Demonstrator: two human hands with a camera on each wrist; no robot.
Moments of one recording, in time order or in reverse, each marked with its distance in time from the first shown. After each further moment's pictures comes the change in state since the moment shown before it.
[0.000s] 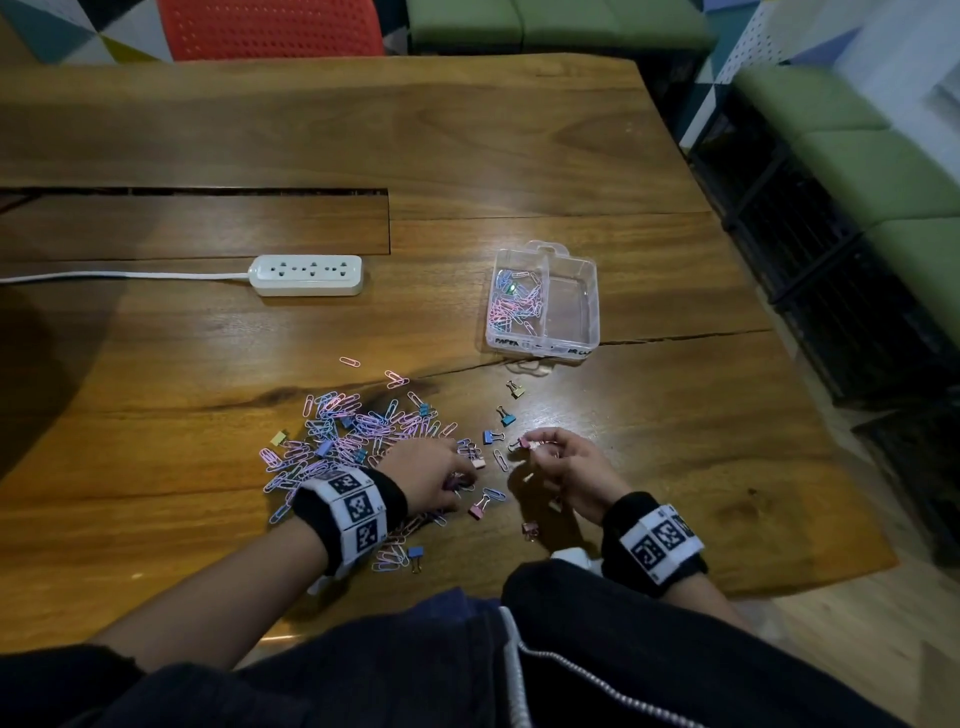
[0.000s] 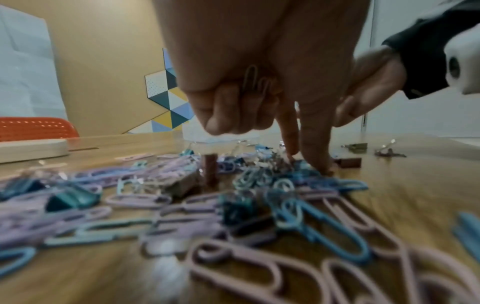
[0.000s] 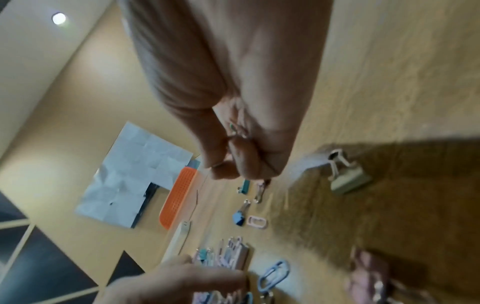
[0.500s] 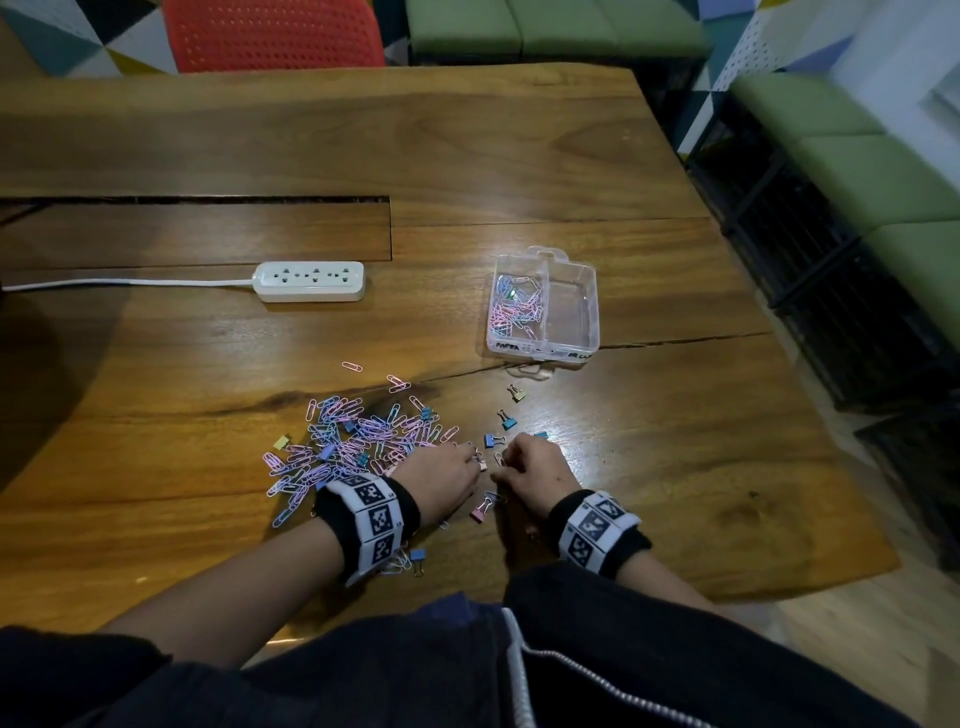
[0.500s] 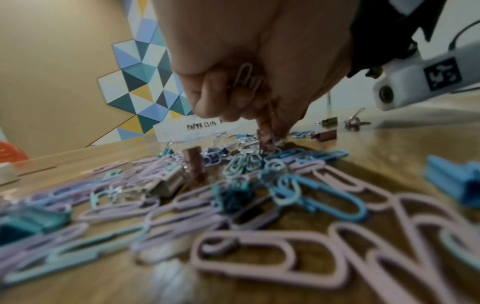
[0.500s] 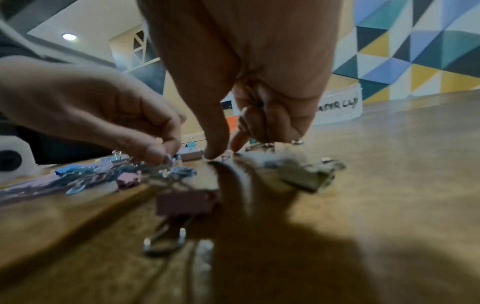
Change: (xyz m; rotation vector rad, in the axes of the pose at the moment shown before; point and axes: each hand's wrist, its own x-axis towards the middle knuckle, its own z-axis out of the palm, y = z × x) left_hand 0.006 0.013 0.007 0.231 0.098 0.088; right_hand 0.011 0.008 0.038 -1.013 0.194 -0.216
